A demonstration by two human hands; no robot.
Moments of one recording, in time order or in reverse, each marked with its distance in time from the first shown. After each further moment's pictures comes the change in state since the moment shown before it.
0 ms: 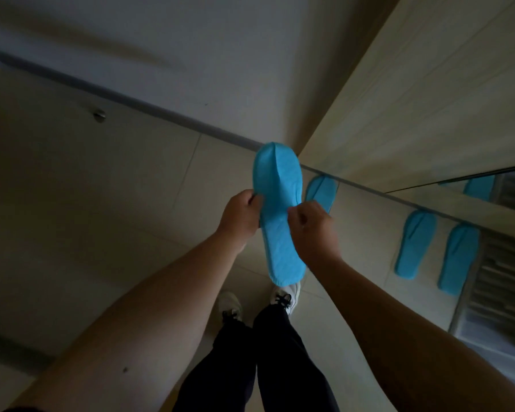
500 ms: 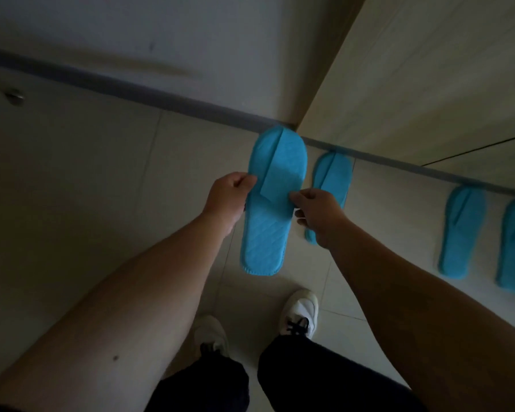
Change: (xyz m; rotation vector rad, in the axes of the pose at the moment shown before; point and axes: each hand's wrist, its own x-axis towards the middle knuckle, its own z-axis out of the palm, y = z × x) left_hand 0.187 -0.136 0.034 -0.017 -0.035 0.028; right_hand 0.093 0.176 0.142 0.528 -0.203 0.713
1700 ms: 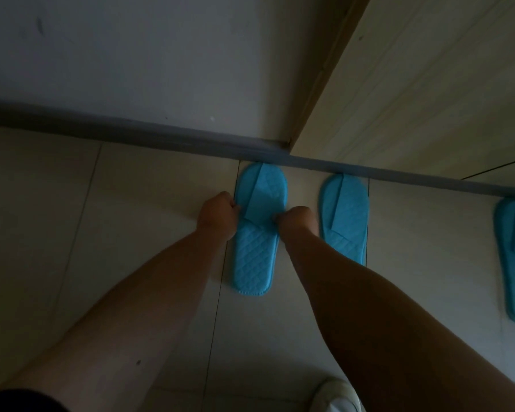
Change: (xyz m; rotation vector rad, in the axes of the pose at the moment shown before) left_hand 0.217 -0.091 0.037 0.836 0.064 0.244; right_hand 0.211 0.051 0.057 -0.206 0.308 0.084
